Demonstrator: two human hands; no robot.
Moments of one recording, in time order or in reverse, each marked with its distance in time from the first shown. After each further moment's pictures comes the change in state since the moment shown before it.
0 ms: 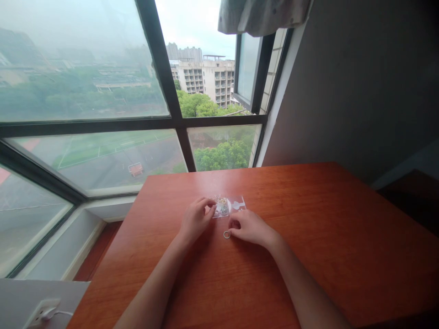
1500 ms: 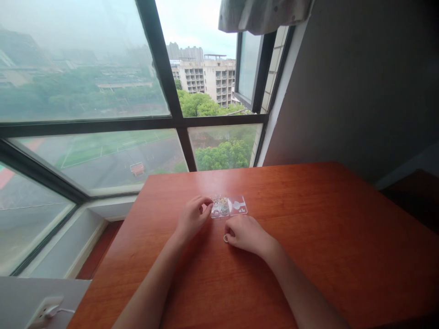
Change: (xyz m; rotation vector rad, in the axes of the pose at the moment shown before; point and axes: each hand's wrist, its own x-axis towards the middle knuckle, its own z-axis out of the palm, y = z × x) left_hand 0.001 -0.006 -0.011 -0.011 0.002 -0.004; right_hand 0.000 -0.014 0.014 -0.287 -0.001 -0.043
